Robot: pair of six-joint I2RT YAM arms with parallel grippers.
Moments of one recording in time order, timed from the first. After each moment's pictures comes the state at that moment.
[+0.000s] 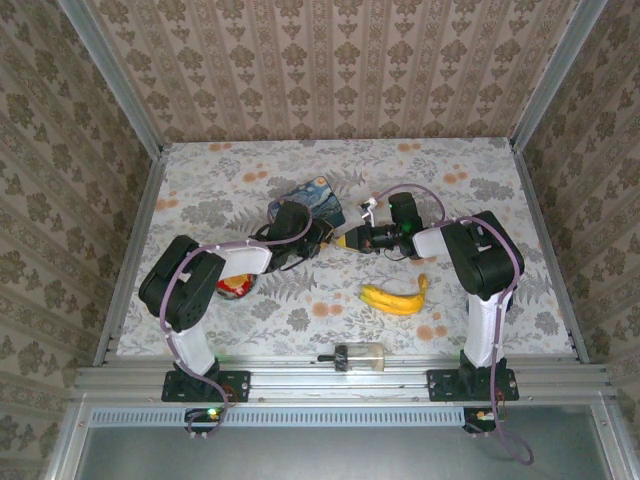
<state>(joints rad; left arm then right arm) -0.66 1.79 0.90 0.24 0.20 -1.45 0.31 2.00 0.95 0.45 -1.03 0.66</state>
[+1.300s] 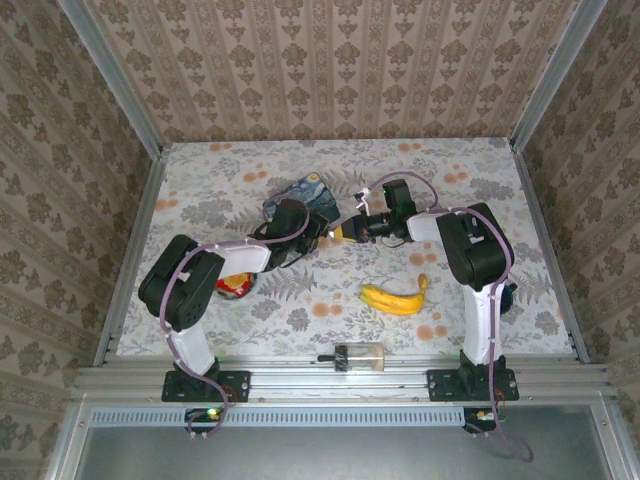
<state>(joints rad) -0.65 1.79 0.91 0.27 0.14 -1.49 0.29 2.10 1.17 0.23 -1.12 0.58</state>
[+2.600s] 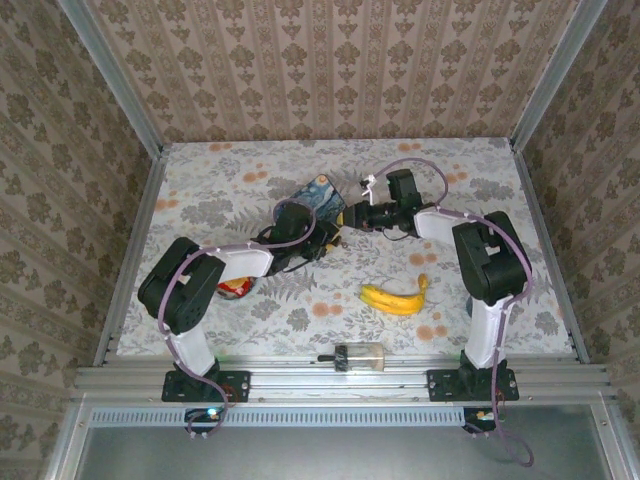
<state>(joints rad) -0.68 1.77 0.88 0.29 0.27 -1.48 0.30 1.94 1.15 0.10 -0.87 0.51</state>
